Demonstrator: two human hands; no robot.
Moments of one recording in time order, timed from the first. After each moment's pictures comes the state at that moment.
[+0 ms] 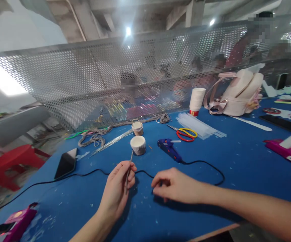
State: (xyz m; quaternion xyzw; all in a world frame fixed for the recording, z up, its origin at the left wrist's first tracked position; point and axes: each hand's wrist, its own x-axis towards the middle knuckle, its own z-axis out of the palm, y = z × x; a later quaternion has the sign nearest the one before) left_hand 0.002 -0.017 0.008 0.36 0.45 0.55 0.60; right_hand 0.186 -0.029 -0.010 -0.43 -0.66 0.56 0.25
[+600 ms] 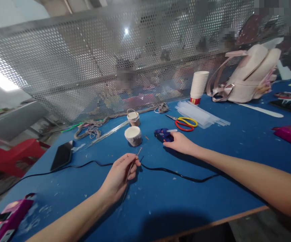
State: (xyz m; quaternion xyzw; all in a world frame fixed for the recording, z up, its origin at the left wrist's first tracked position) left_hand 0.015 0.000 -0.010 0.39 0.50 0.43 0.64; right_hand 0.246 0.055 -0.039 -0.60 -0.69 0.28 0.30
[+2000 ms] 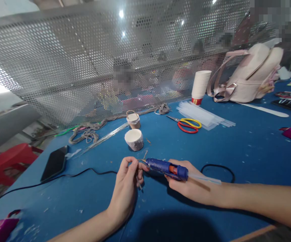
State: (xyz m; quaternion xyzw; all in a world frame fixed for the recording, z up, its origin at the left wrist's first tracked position) left_hand 0.027 -0.006 -0.030 0.43 0.47 0.50 0.59; right_hand 0.211 -0.026 -0.024 -0.50 -0.69 0.41 0.32
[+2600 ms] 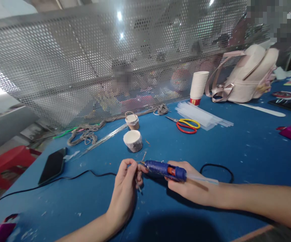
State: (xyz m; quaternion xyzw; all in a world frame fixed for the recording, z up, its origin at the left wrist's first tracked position) left_hand 0.025 -0.007 -0.033 0.42 0.46 0.51 0.59; right_hand 0.211 -0.028 -0.020 -0.50 -0.70 0.39 0.33
